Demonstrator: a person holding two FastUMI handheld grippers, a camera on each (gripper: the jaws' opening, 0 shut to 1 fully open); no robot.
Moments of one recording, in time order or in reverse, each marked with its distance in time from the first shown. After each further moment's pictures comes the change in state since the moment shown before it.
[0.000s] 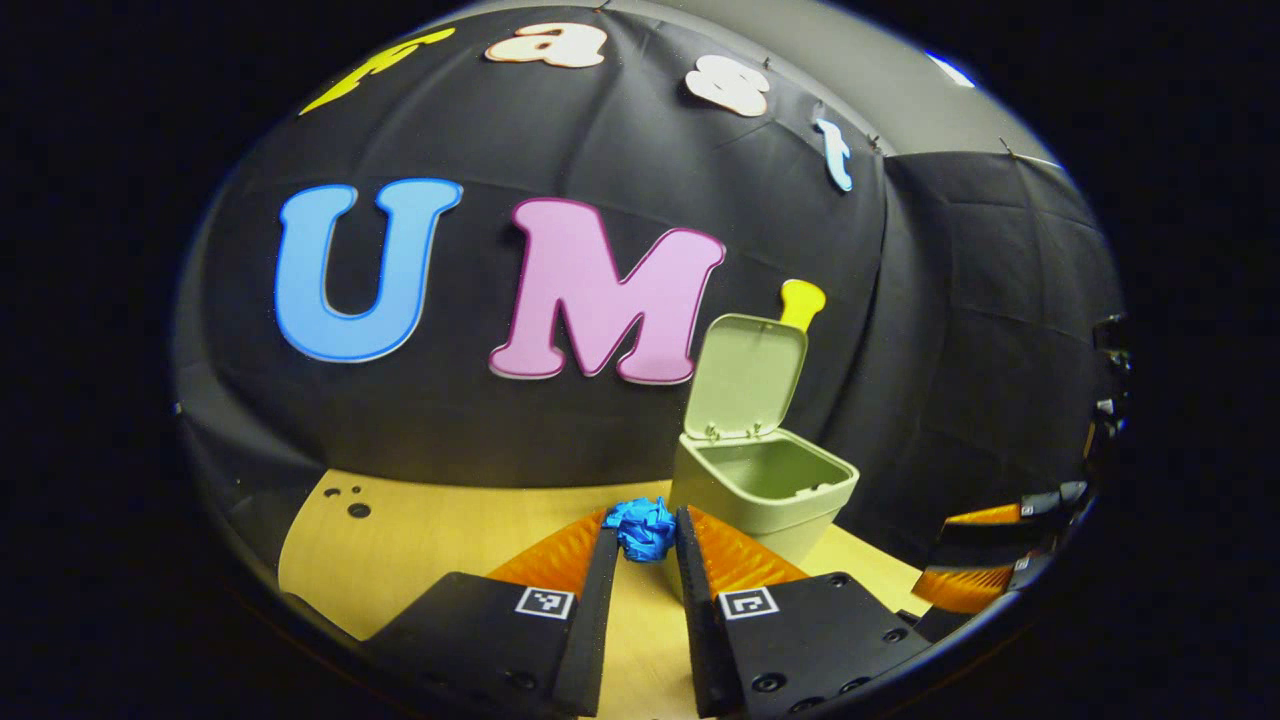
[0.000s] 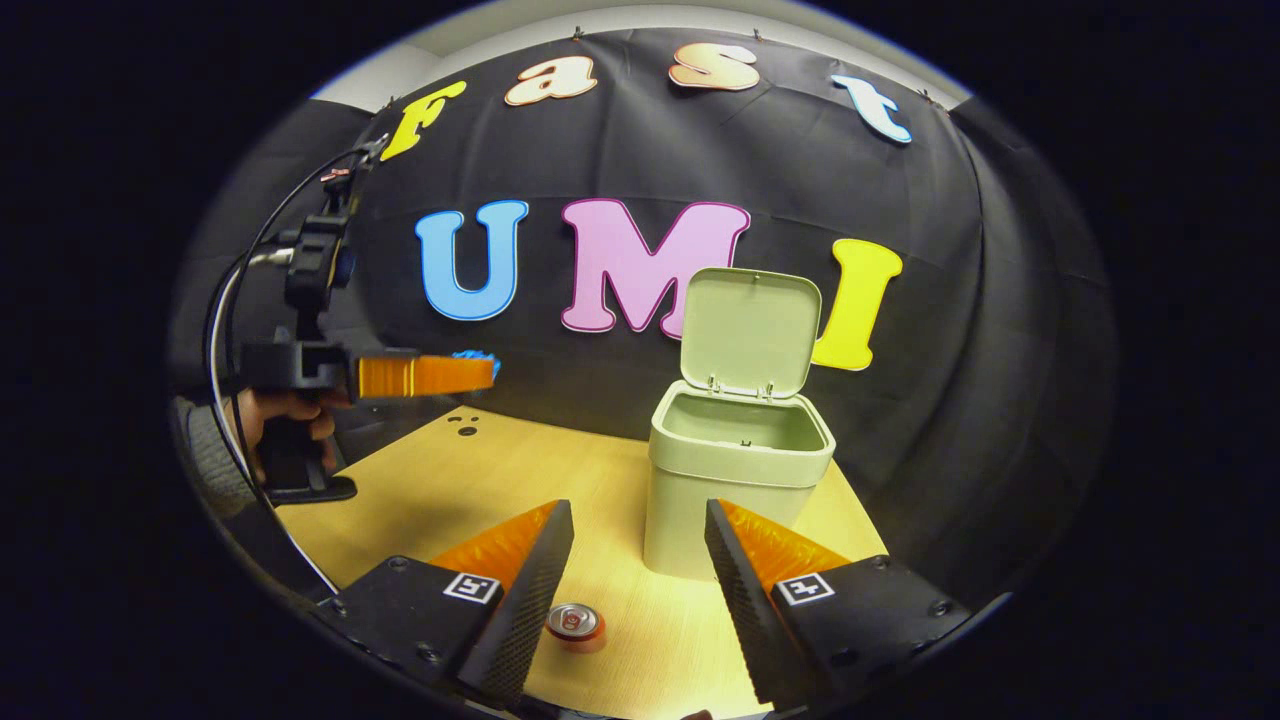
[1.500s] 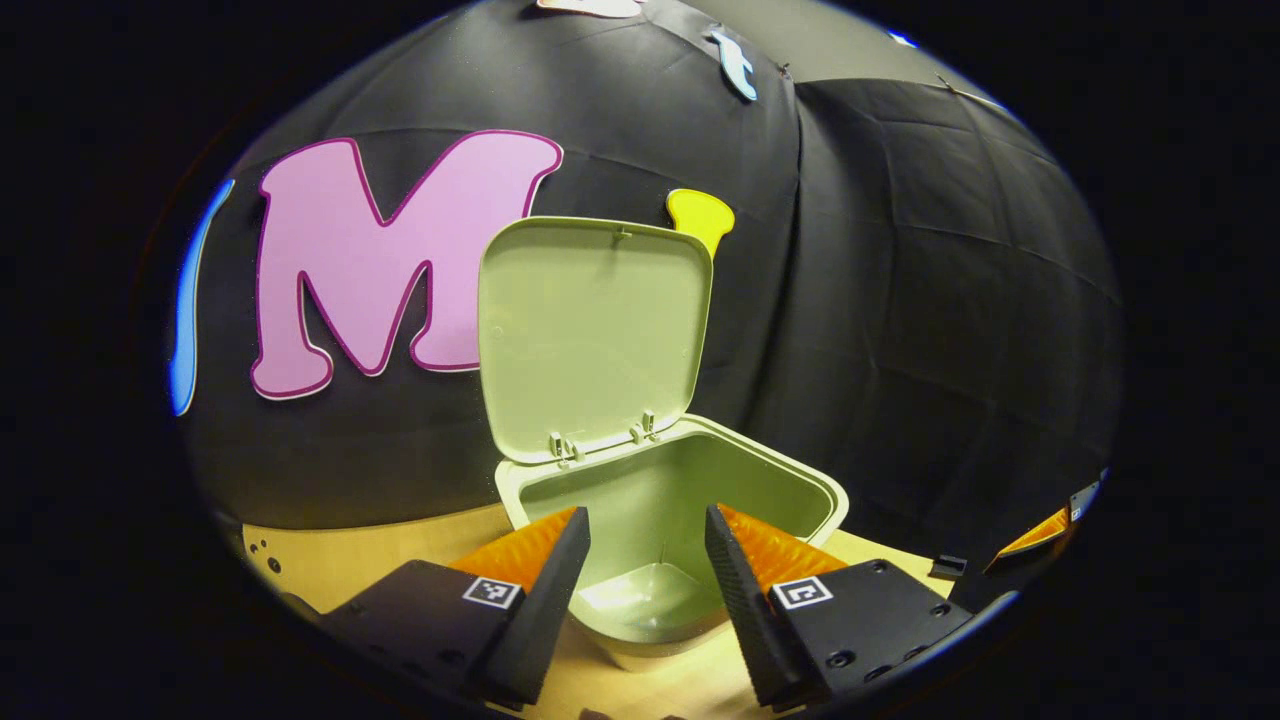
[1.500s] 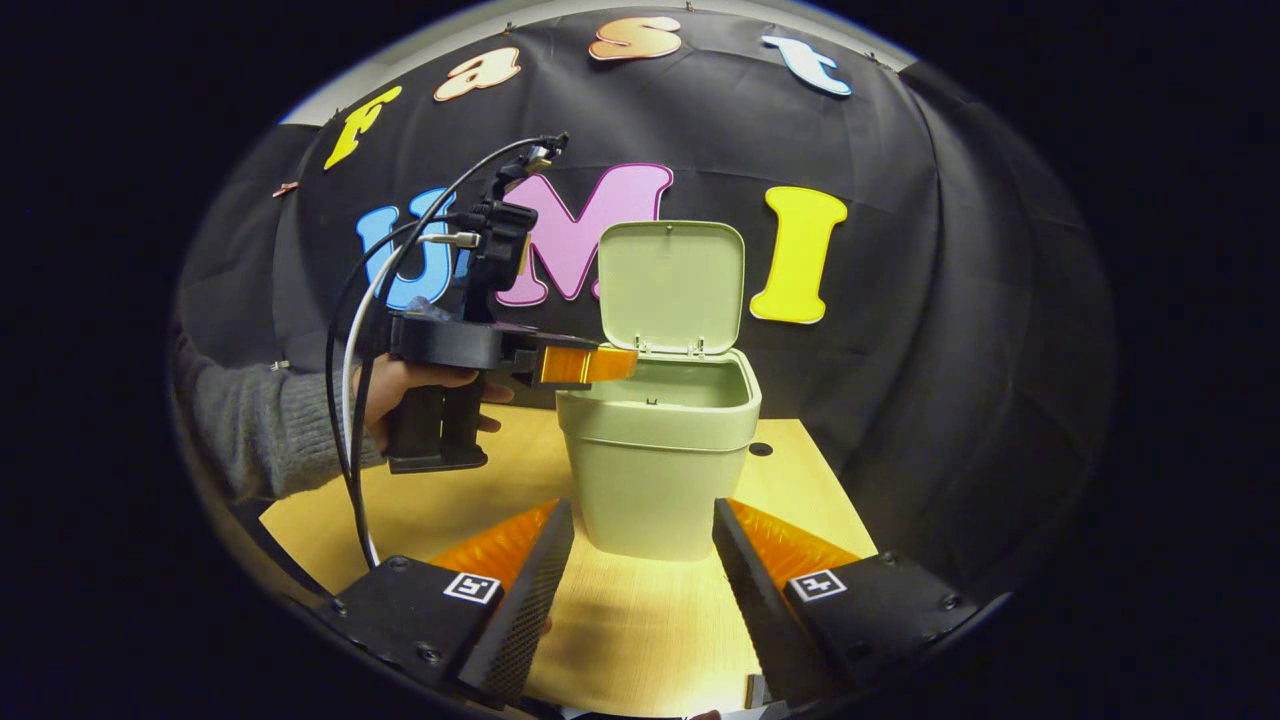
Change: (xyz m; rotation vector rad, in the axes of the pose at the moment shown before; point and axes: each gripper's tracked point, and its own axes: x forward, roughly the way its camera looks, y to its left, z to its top) left arm 0.189 -0.111 -0.042 0.125 0.148 -0.211; right arm 0.012 -0.084 -0.036 0.091 0.086 -0.063
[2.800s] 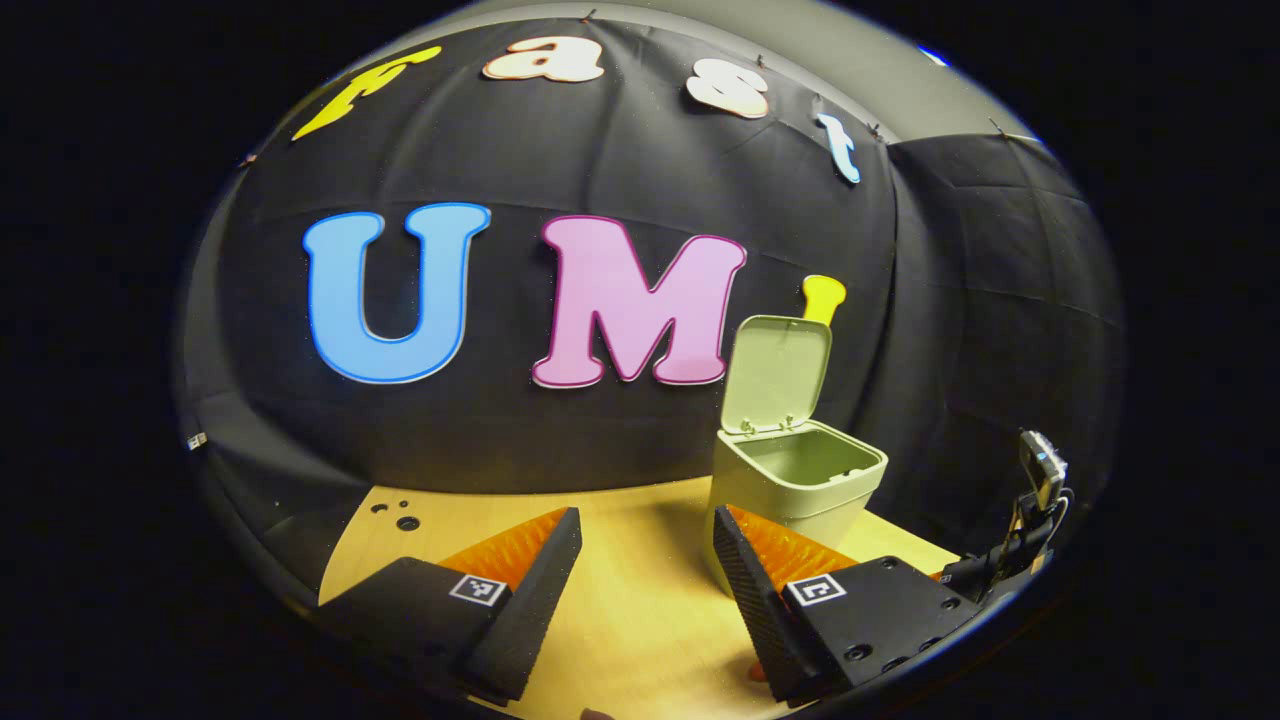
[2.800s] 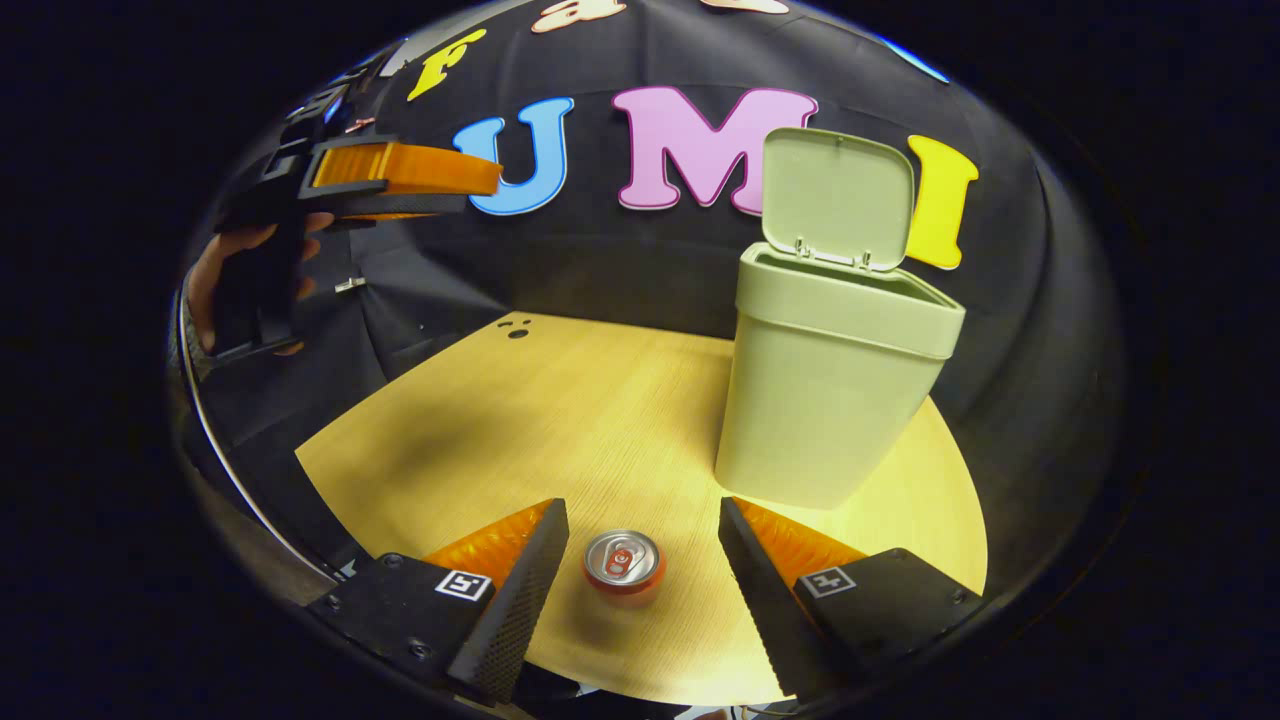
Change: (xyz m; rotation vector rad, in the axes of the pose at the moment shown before) left arm -0.274 0.109 -0.032 -0.109 -0.096 0.356; right arm 0.037 0.131 -0.111 -0.097 0.210 0.242
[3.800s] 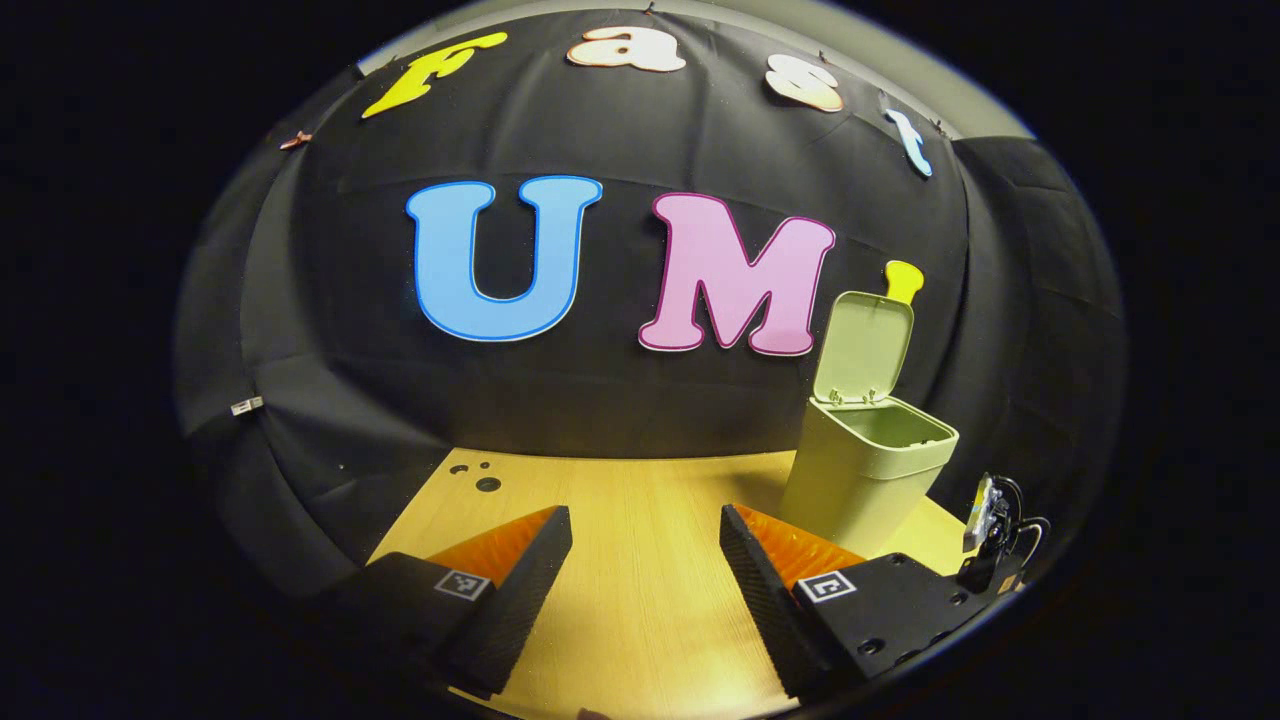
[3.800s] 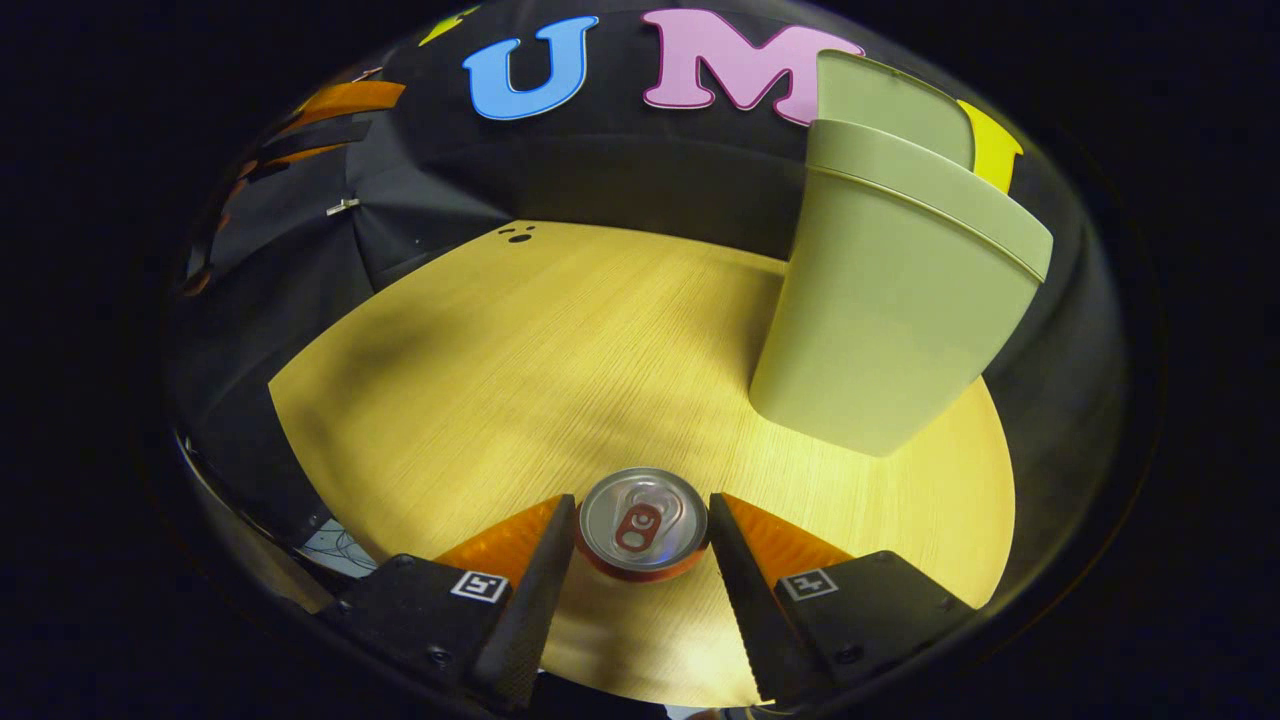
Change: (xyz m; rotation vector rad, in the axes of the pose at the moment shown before) left arm -0.039 0.062 -0.030 -0.039 0.056 0.187; right arm 0.051 0.010 -0.074 -0.040 0.231 0.020
